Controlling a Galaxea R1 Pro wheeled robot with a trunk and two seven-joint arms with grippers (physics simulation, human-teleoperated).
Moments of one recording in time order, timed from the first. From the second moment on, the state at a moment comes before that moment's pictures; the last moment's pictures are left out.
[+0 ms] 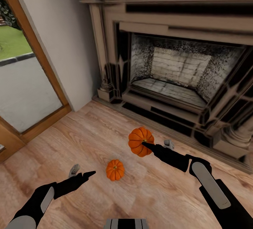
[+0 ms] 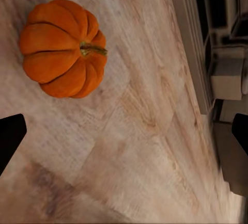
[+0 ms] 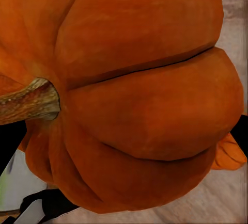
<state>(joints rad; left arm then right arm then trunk) -0.53 0.14 0.31 -0.57 0.22 0.58 -0.91 -0.41 -0.25 0.25 -1.53 -1.24 0.71 -0.01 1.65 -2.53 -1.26</state>
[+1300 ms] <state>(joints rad) -0.53 0.13 0.45 -0.56 0.23 0.59 -0.67 -0.41 -0.25 0.25 -1.53 -1.24 0.71 -0.01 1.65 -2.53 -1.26</state>
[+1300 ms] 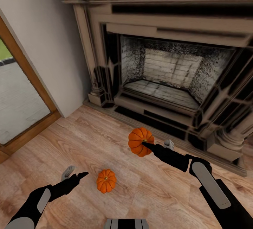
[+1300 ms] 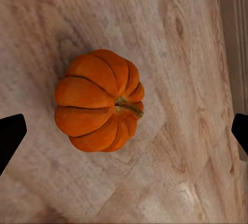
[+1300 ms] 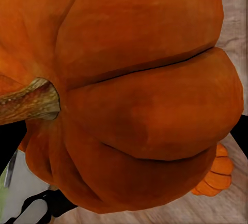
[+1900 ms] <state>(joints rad) -0.53 0.13 0.46 -0.56 0.25 0.59 -0.60 -0.41 -0.25 0.25 -1.53 -1.24 0.71 -0.01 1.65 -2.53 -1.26</state>
